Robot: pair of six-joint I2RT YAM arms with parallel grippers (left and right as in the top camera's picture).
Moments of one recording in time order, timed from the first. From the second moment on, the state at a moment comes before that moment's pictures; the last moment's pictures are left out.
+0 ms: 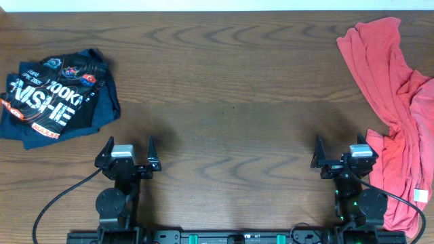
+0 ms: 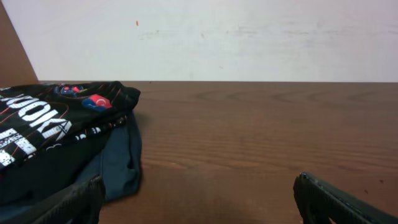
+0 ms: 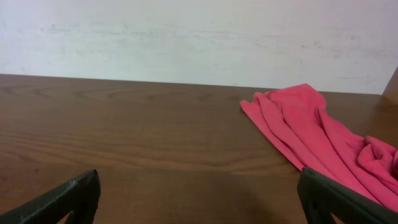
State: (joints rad) left arm 0.01 0.01 0.01 -0.10 0.00 -0.01; right arm -0.02 0.01 0.01 -0.06 -0.06 -0.02
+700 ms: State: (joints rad) left arm 0.01 0.01 0.01 -0.10 0.00 -0.01; right arm -0.02 0.01 0.01 -0.06 -0.06 -0.02
